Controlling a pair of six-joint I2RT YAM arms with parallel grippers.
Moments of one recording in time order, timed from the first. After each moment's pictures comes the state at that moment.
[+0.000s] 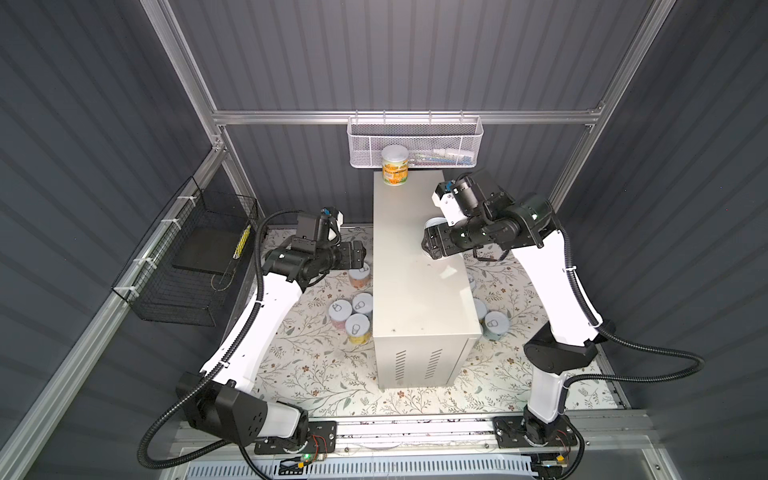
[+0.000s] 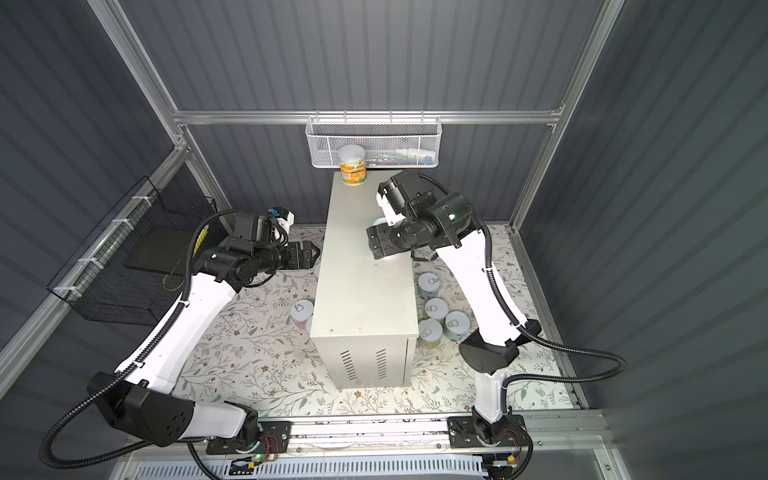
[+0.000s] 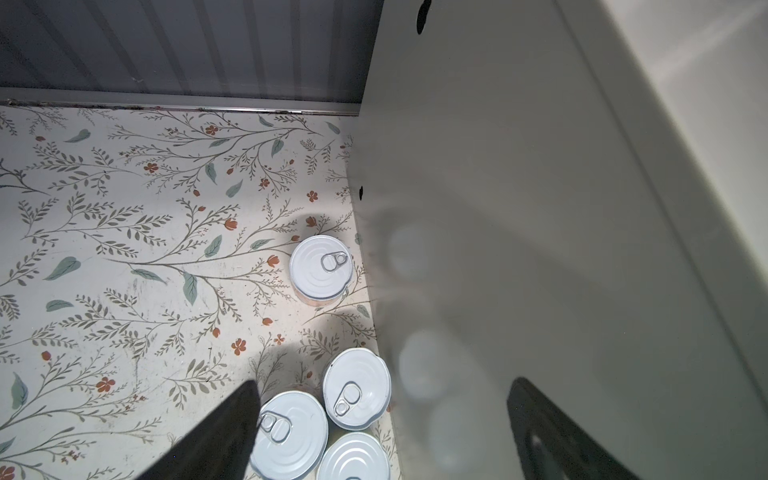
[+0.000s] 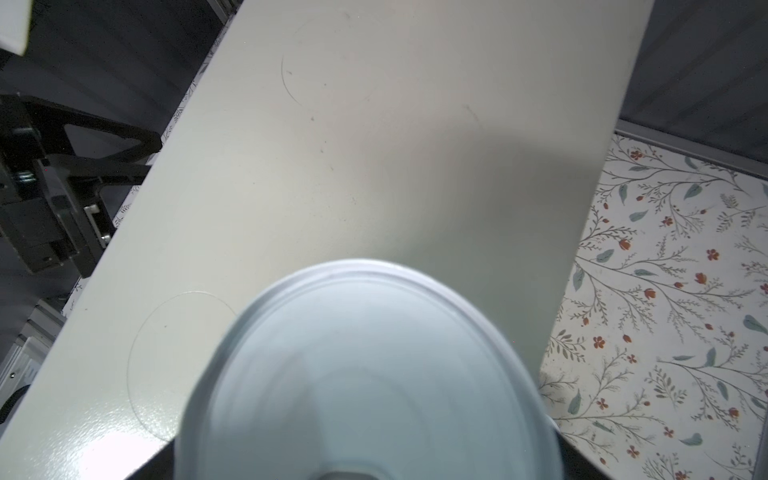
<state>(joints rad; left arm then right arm) -0.34 1.40 1.50 -0.80 0.11 -0.25 0.69 1.91 2.63 -1.57 0.05 0.26</state>
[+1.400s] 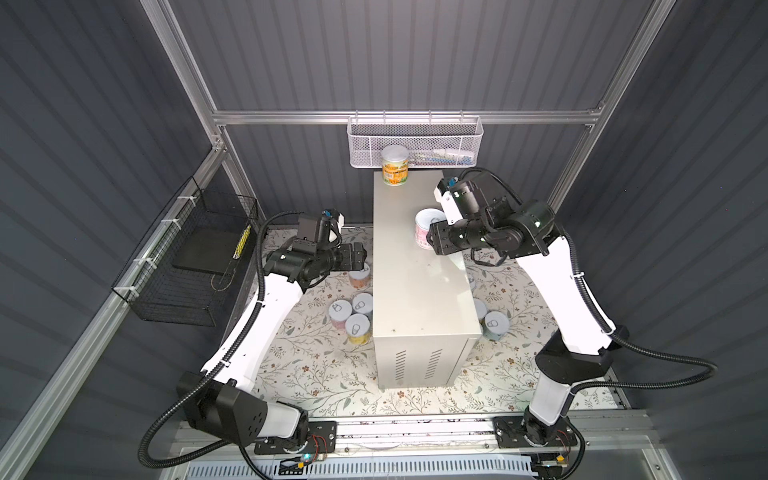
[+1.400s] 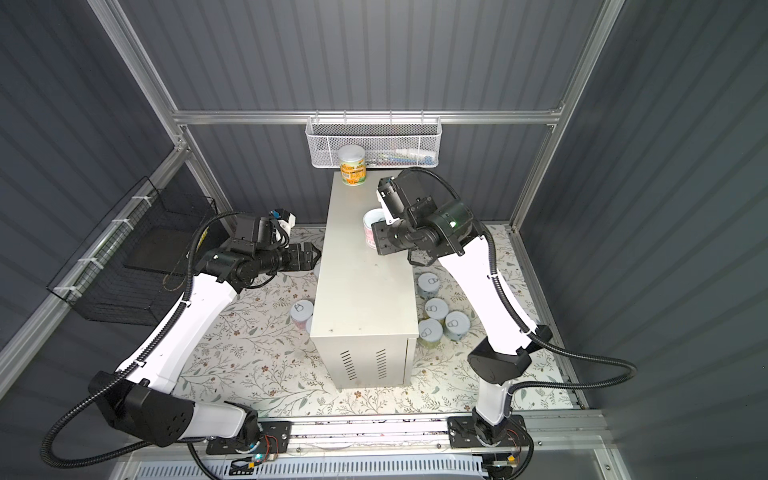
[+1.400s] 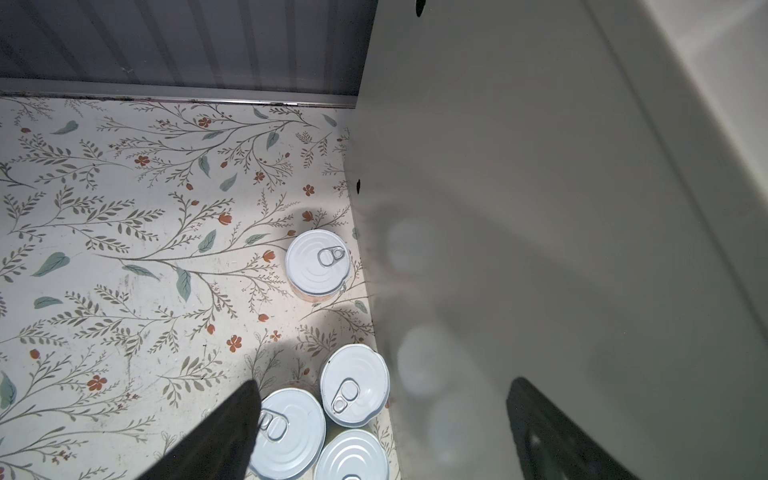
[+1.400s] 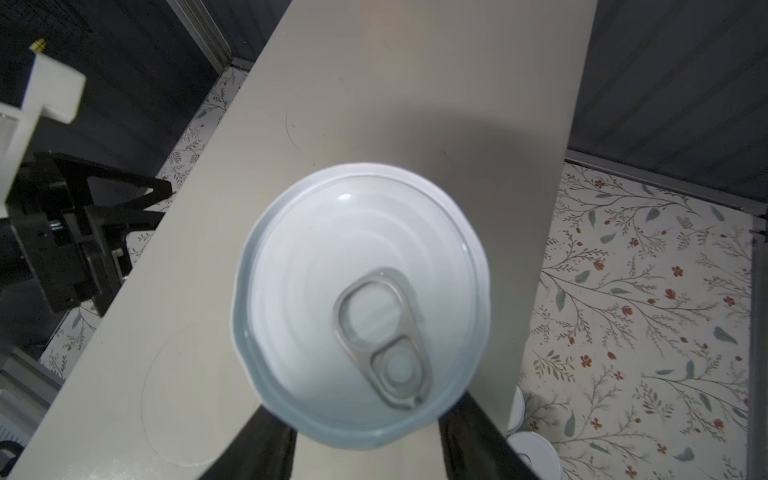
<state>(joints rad) -0.34 1.40 1.48 -0.79 0.12 -0.25 0.72 1.83 2.49 -1.42 0.15 0.29</state>
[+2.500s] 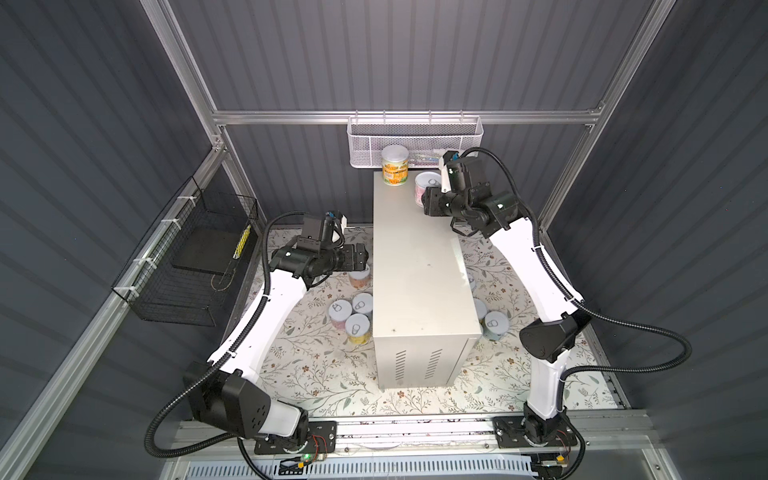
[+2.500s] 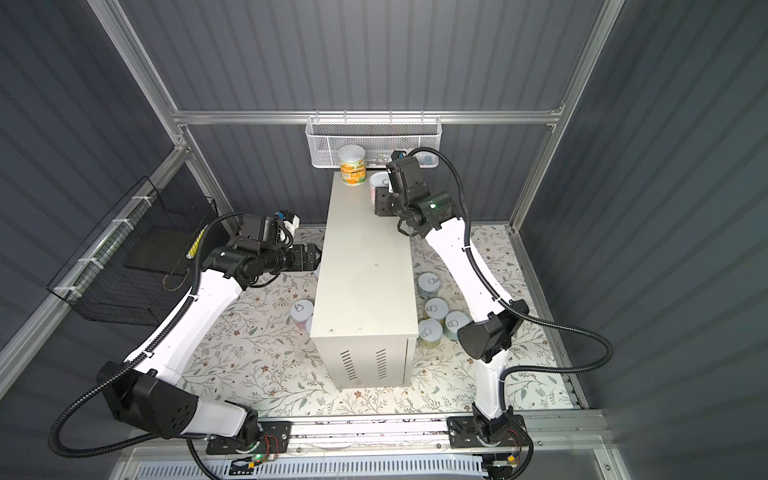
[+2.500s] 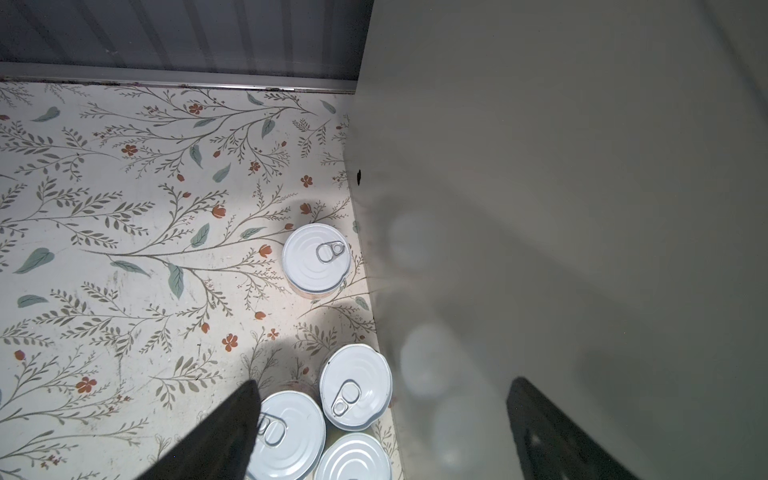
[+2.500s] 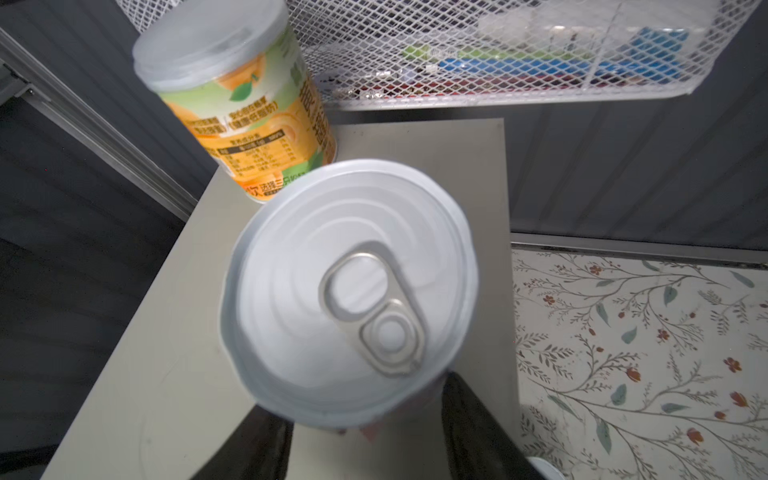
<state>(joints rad) -0.34 1.44 1.48 -0.78 0.13 -0.24 0.54 2.00 2.41 -0.91 0.16 0.34</state>
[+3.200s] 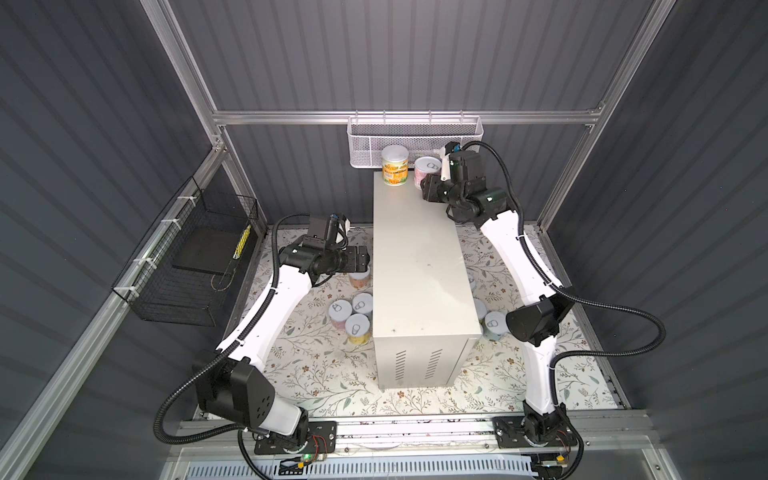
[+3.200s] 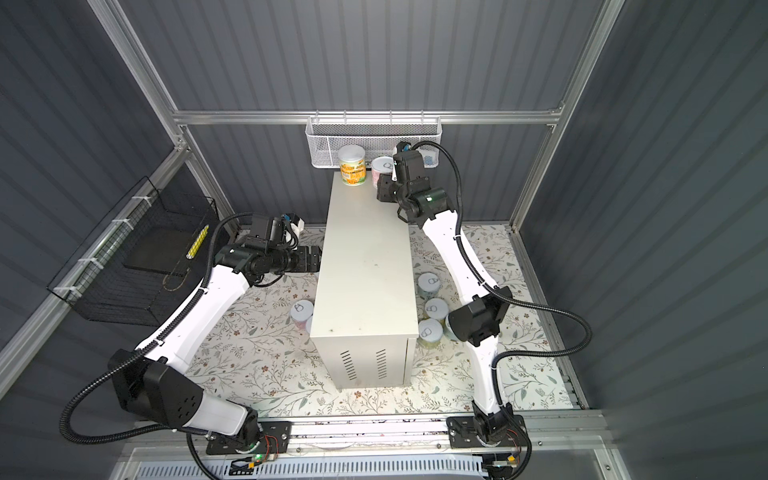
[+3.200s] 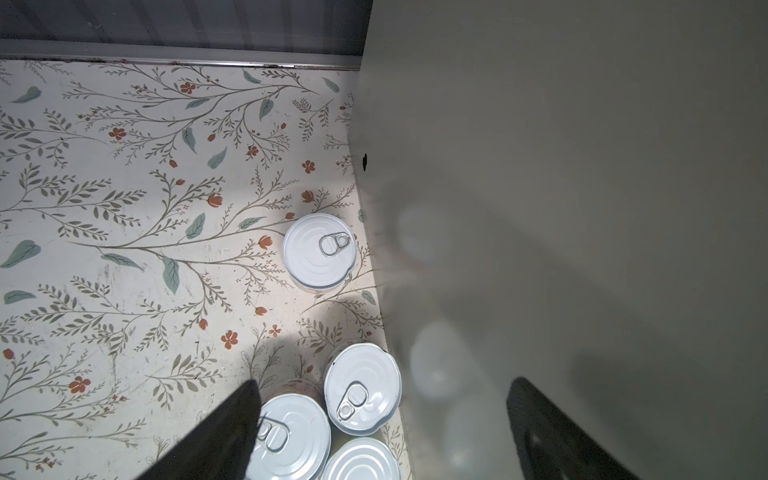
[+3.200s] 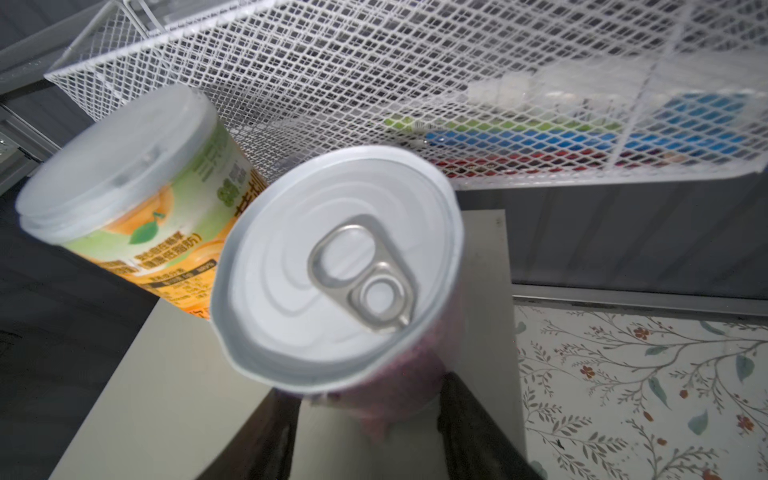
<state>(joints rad) -0.34 1.49 1.47 -0.78 0.12 -0.23 0.46 2.17 2.55 -0.76 0.07 0.34</state>
